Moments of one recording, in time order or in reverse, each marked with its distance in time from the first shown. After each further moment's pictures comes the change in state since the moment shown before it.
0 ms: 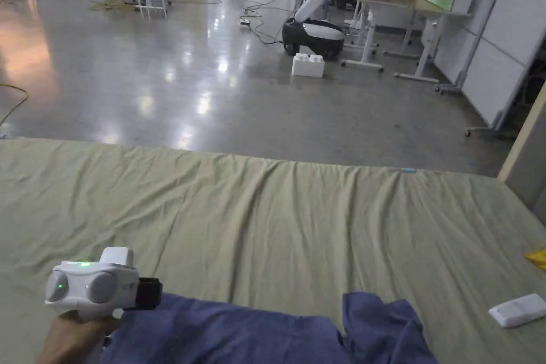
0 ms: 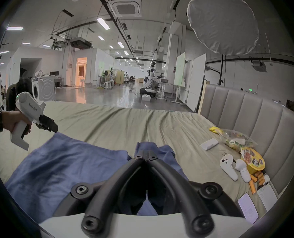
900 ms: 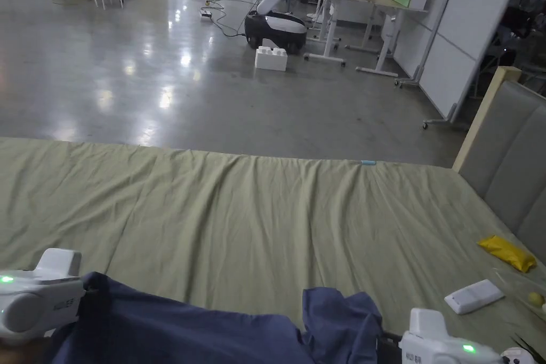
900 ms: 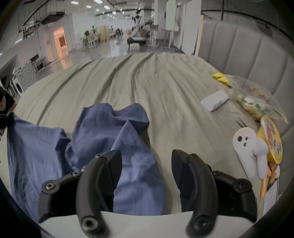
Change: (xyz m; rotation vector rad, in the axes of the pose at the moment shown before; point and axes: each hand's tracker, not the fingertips) left arm 0.036 -0.020 0.108 0.109 -0.050 -0.152; right arm 0.117 -0.021 -0.204 -0.577 0.032 -0.137
